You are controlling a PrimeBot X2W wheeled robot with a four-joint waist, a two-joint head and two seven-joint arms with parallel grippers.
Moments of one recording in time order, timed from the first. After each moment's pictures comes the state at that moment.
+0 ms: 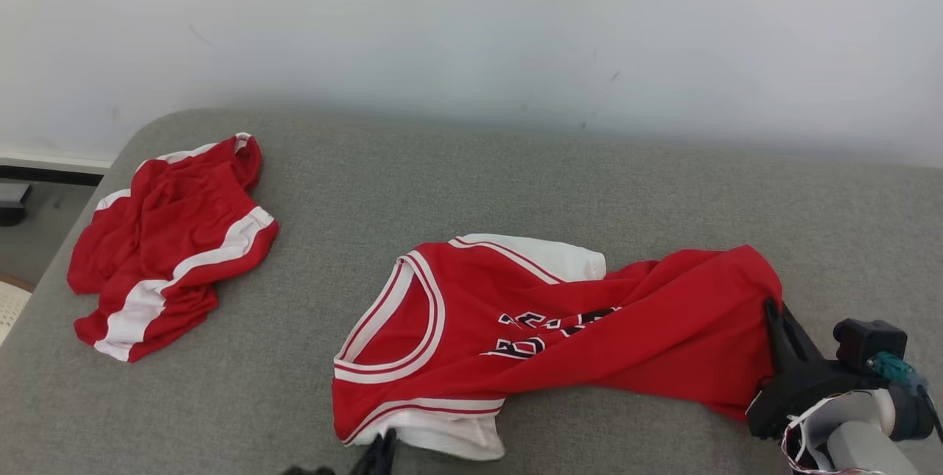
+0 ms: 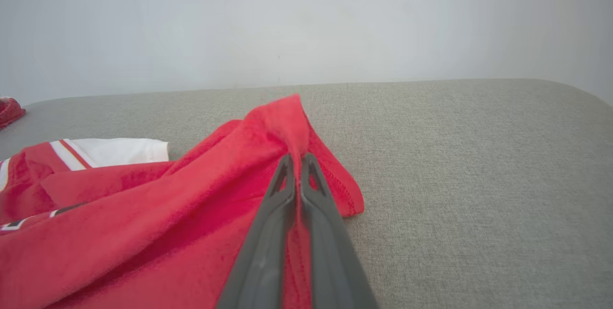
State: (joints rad) left arm -0.01 0.11 -0.44 0.38 -0.43 -0.04 -0.24; right arm -0.37 -0.24 0.08 0.80 0.35 0.13 -0.26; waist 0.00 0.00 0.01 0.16
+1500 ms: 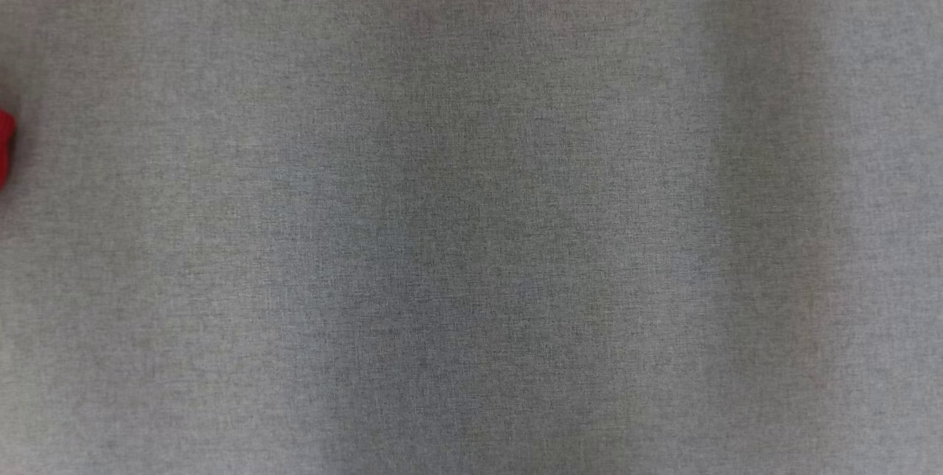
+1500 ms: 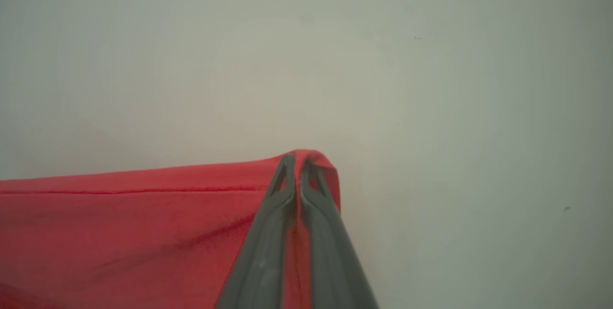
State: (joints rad) left arm -1.98 0.46 -0.62 0.78 -0.57 -0.13 0.03; right arm -1.87 -0.25 0.19 1.16 0.42 0.13 -0.04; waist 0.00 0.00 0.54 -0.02
